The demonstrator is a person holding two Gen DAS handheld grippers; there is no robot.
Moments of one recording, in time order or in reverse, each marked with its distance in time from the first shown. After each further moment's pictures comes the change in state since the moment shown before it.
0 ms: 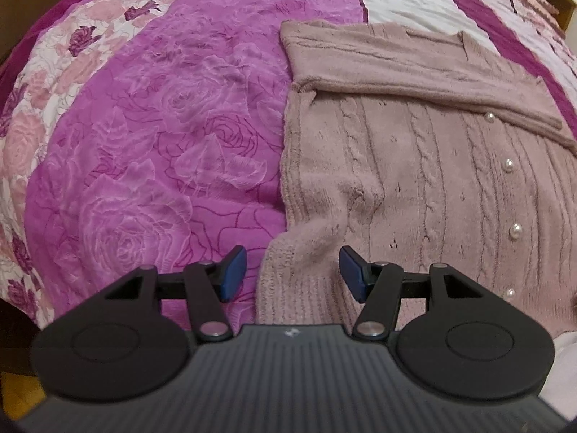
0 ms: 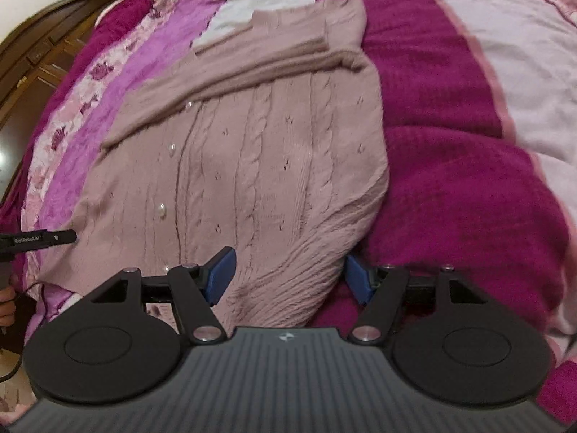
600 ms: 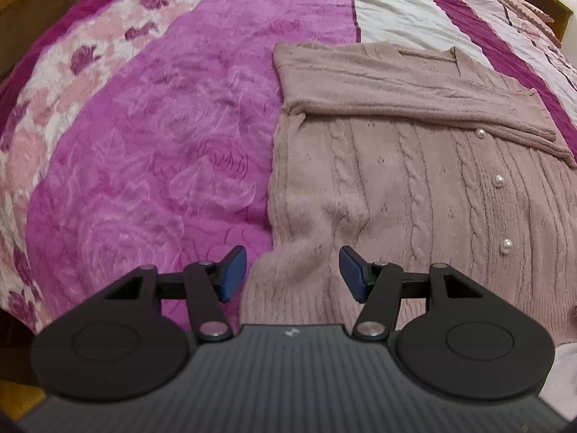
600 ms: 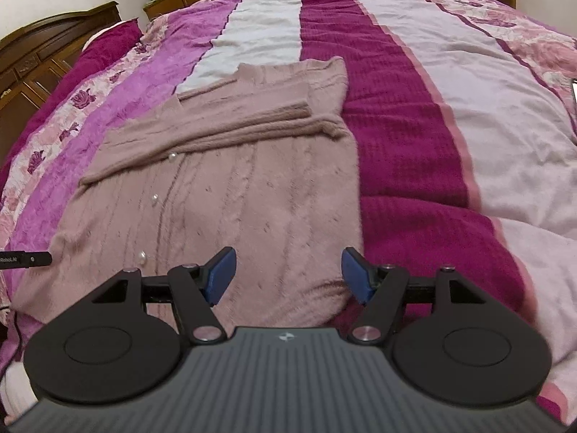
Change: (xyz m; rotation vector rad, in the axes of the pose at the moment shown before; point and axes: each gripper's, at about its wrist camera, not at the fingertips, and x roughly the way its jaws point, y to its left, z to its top) left arm -0.008 -0.006 0.002 -0.022 -0.064 -0.001; right arm -0.022 0.011 0.007 -0.043 -0.184 -0.125
